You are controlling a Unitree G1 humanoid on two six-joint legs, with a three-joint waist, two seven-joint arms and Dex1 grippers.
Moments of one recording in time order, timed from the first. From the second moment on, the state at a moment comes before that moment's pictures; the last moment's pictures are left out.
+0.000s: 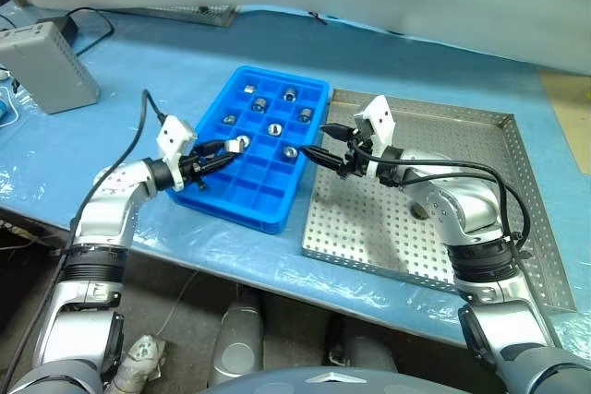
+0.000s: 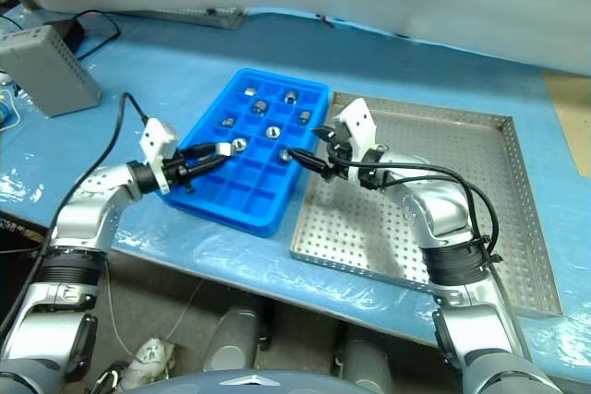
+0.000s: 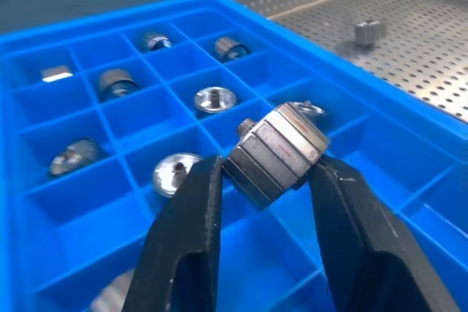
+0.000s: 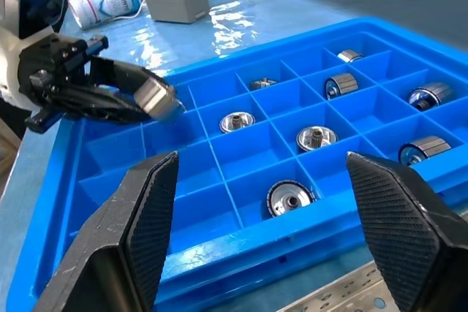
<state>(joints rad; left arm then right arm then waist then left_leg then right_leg) -0.47 0.52 0.05 0.26 -0.30 0.18 -0.99 -0.54 -0.42 0.10 -0.14 0.44 0.66 0.65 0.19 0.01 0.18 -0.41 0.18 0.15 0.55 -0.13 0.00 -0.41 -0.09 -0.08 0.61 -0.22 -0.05</state>
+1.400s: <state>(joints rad) -0.58 0.41 -0.05 0.17 -0.50 0.47 -1.09 -0.17 -0.71 -0.17 -0.22 0.49 0.73 0.76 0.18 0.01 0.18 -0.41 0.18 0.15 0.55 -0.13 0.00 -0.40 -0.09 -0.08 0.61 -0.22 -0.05</state>
